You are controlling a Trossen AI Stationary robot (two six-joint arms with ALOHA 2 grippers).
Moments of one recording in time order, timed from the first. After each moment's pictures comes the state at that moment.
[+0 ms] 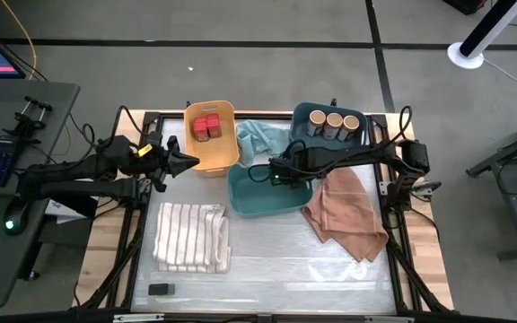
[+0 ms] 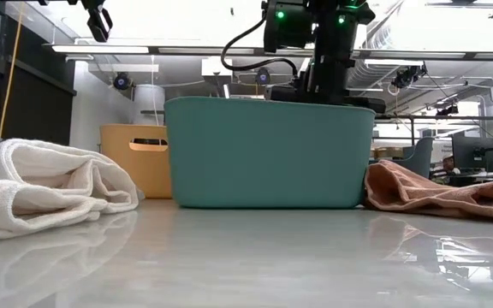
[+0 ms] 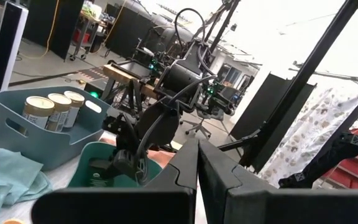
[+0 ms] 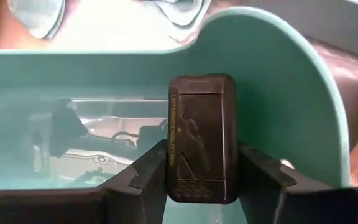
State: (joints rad) left arm 0.13 0.51 0.53 0.05 0.08 -0.46; right arm -0.06 1.81 1.37 -0.95 0.32 1.30
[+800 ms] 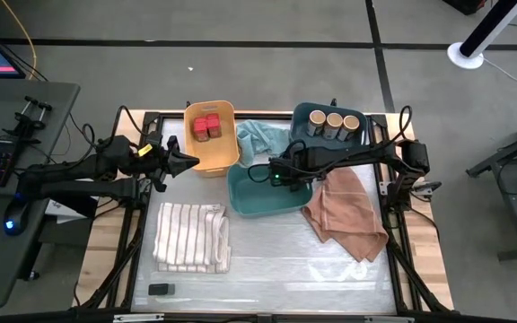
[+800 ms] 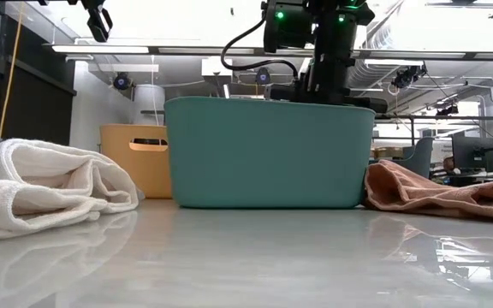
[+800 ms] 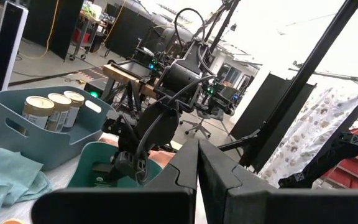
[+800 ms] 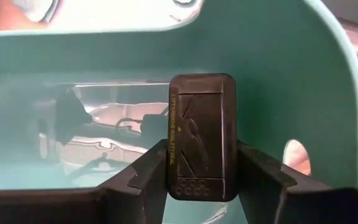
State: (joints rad) left arm 0.13 0.51 0.53 0.05 0.08 -0.46; right arm -0.07 1.81 1.37 -0.96 0.26 1.33
